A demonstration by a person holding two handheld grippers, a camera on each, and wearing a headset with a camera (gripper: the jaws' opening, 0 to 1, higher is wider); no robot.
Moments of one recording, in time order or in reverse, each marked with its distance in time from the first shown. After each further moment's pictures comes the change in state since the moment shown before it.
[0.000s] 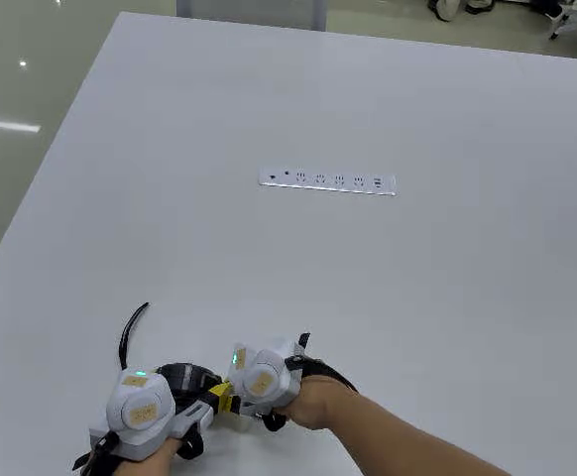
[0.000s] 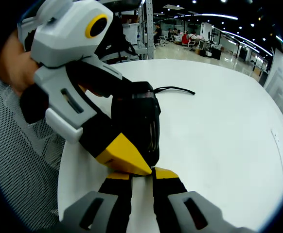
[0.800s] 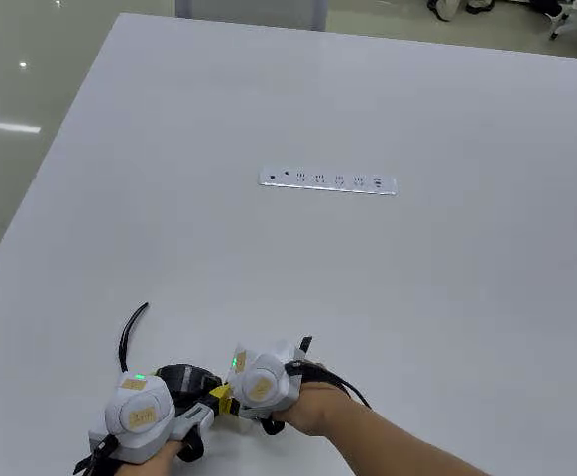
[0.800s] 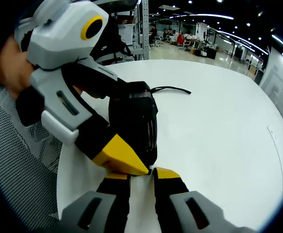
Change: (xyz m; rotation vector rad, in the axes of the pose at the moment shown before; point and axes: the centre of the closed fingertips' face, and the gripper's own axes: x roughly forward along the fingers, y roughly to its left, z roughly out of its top) left arm -0.002 -0.002 -0.003 0.004 -0.005 0.000; right arm -0.001 -0.002 -0.001 0.023 -0.008 -0.046
